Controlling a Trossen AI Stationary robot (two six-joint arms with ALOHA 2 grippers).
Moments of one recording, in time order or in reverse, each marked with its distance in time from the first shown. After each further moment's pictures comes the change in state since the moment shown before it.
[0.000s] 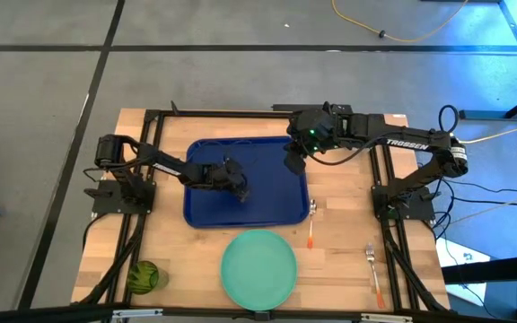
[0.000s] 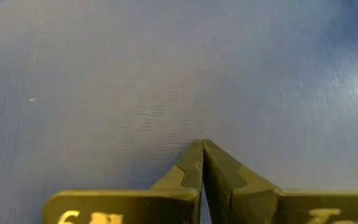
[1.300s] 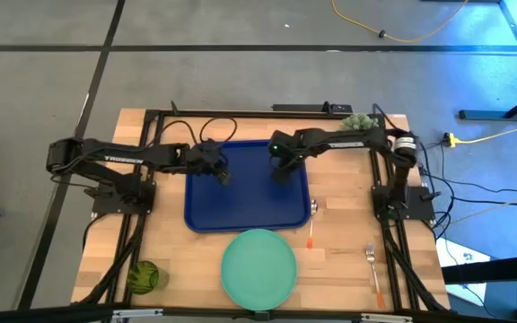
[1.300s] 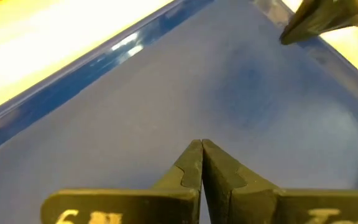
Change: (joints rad) left arm 0.100 -0.472 0.004 -0.380 -0.011 0.029; right arm -0.108 0.416 -0.179 0.129 -0.107 0.005
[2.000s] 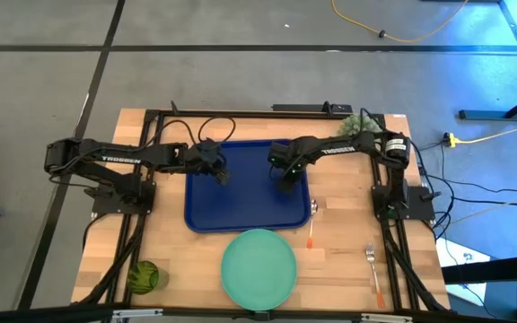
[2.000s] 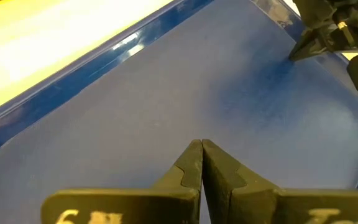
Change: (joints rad) left arm 0.000 -0.017 0.000 -0.019 0.002 -0.002; right arm 0.052 0.068 0.002 -0.137 -0.001 0.025
